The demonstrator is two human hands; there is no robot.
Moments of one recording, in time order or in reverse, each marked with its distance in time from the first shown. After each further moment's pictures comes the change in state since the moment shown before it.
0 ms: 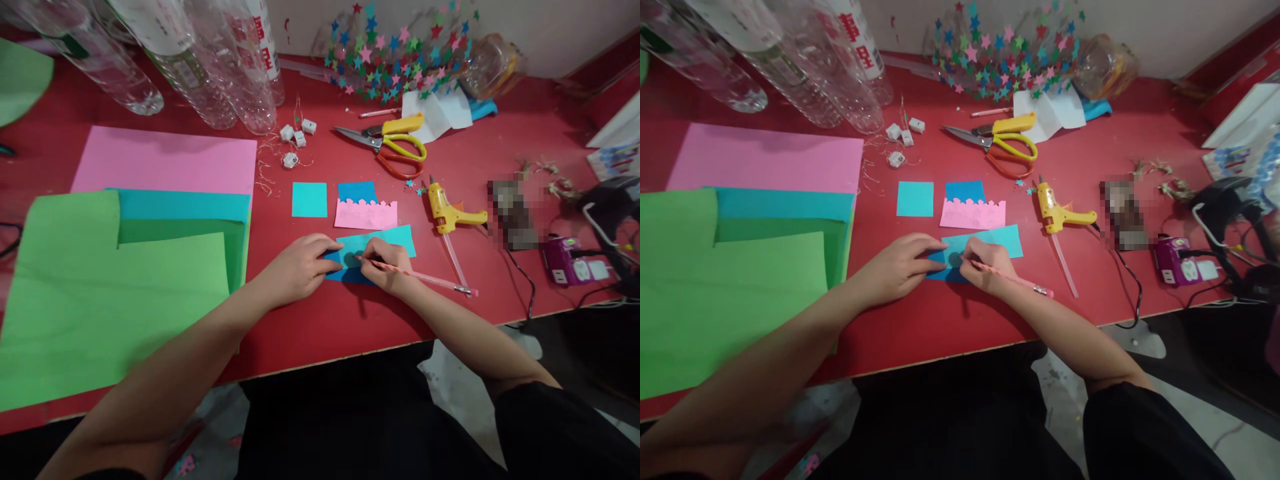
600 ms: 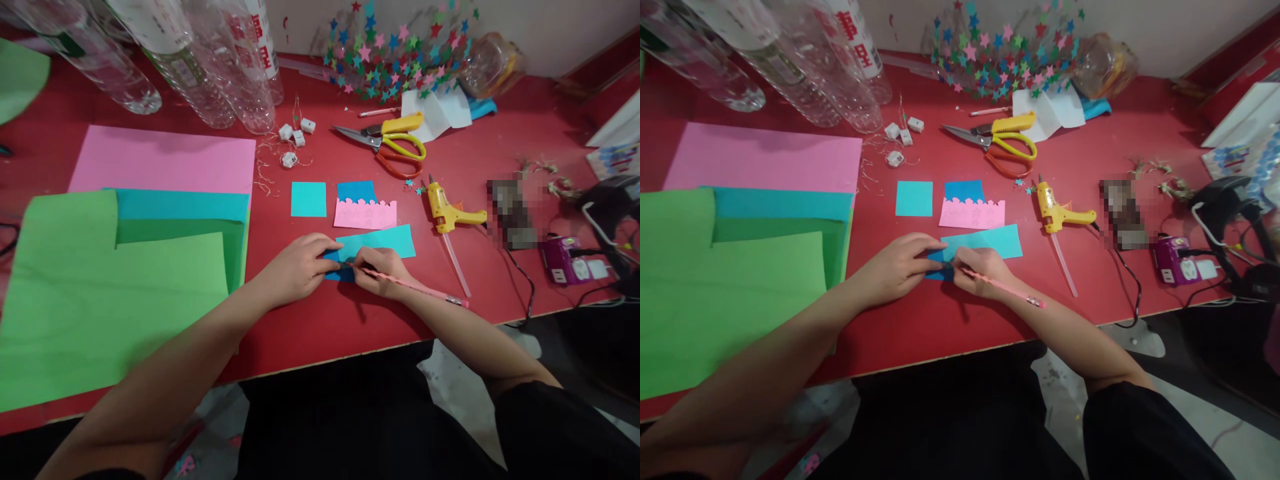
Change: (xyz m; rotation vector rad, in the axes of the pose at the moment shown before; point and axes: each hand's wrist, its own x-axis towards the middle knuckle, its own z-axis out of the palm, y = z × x) left_hand 0.000 0.000 0.001 -0.004 0.008 -0.003; right_hand -0.001 0.000 0.000 0.018 -0.095 -0.313
